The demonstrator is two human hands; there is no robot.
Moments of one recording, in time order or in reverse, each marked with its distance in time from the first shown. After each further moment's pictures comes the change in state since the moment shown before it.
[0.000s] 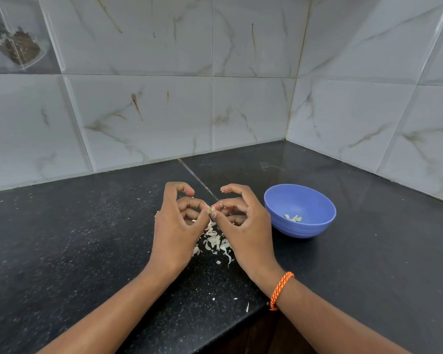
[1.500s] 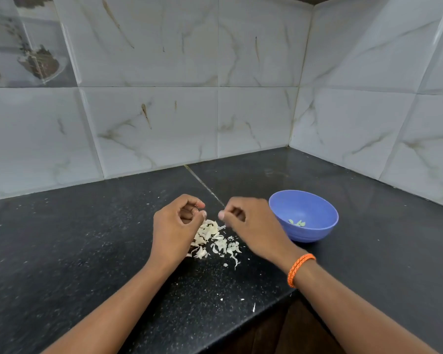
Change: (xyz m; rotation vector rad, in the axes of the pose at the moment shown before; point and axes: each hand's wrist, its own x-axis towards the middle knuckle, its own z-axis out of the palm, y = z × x) left_hand 0.017 -0.025 -0.018 0.142 0.046 0.018; right_hand 0.034 -0.006 -0.023 -0.581 -0.337 -0.087
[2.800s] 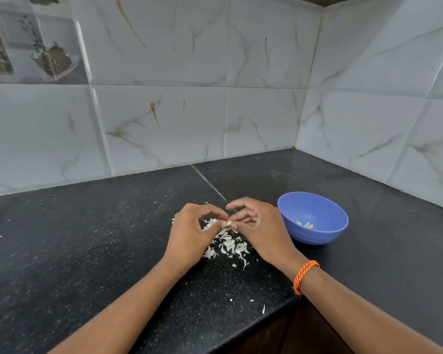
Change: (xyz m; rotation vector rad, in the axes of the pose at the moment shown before) left_hand 0.000 -0.007 0.003 0.117 -0.196 0.090; right_hand -0.005 0.007 0.015 0.324 0.025 0.056
